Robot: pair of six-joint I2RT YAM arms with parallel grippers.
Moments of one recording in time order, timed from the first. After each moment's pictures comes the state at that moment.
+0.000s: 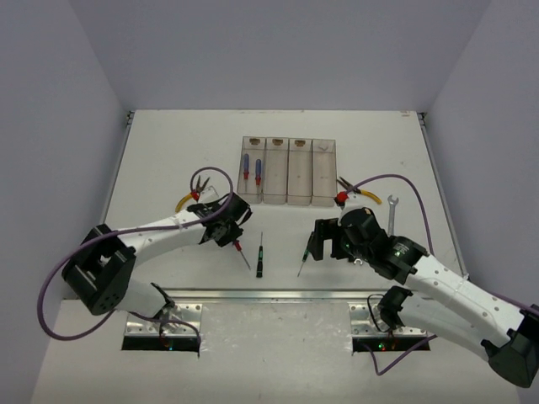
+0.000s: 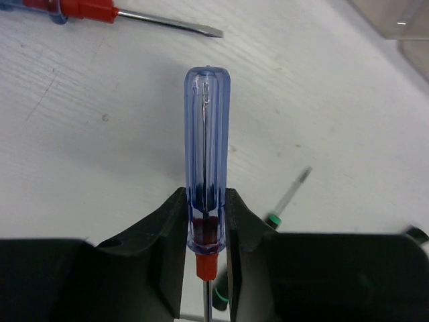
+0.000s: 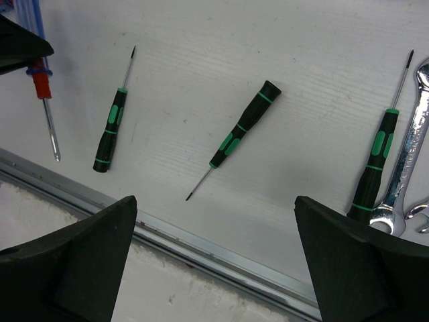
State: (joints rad) left arm -0.68 1.45 0.78 -0.57 -0.37 -1.26; right arm 0.78 0.81 0.55 -0.50 0.15 0.56
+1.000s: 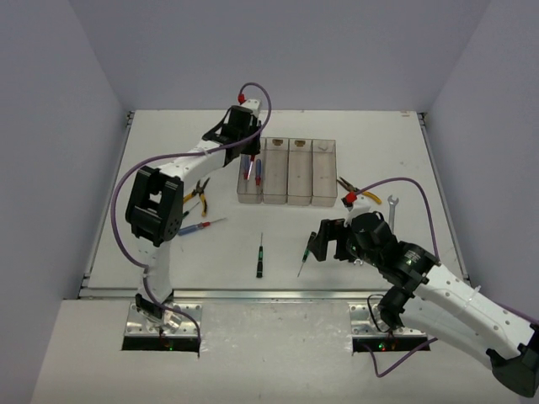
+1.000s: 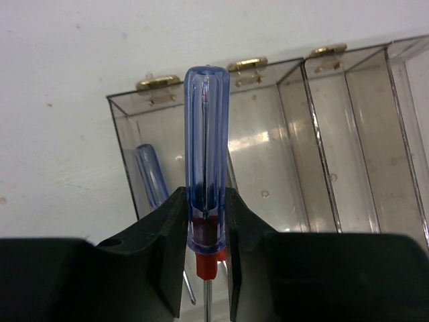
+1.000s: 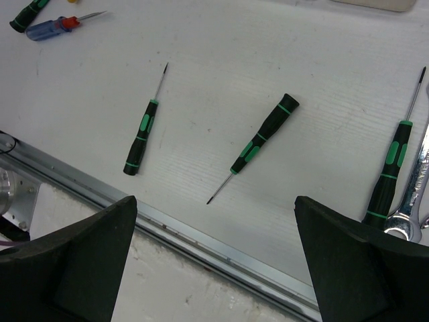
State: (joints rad) left arm -0.39 2.00 1.60 -0.21 -0.08 -0.20; right arm 0.78 0.69 0.53 -0.48 0.13 0.58
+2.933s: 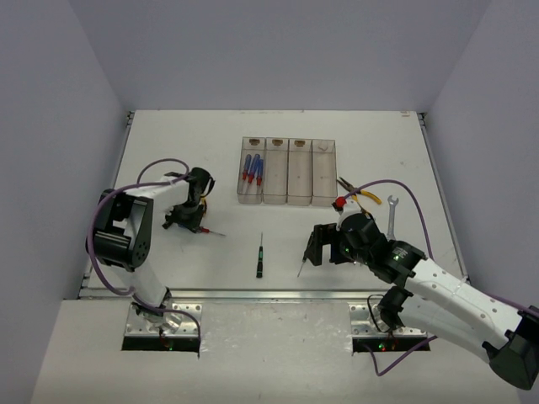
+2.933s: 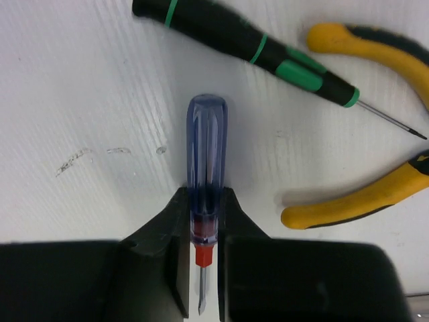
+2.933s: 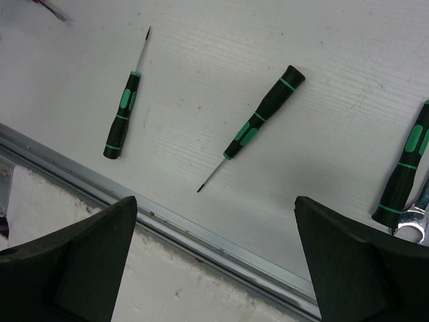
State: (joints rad) left arm -0.20 1.70 0.96 -0.82 -0.36 -1.61; right arm 0.78 0.78 0.49 -0.44 0.08 0.57
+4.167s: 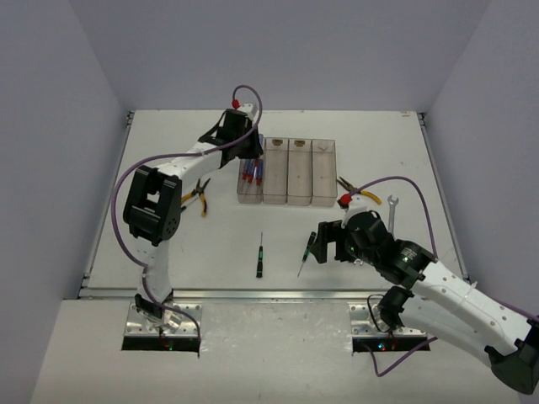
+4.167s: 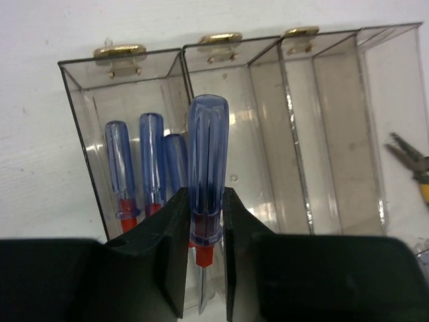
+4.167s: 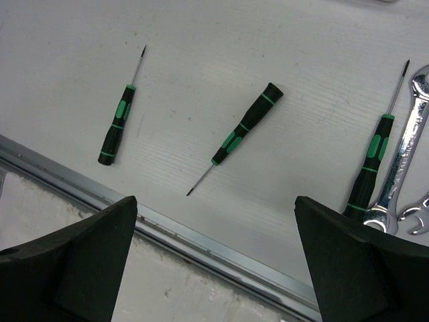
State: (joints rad) left arm -0.36 1.99 1.54 -0.19 0.08 -0.34; right arm 0.78 0.72 0.54 -0.52 0.14 0.52
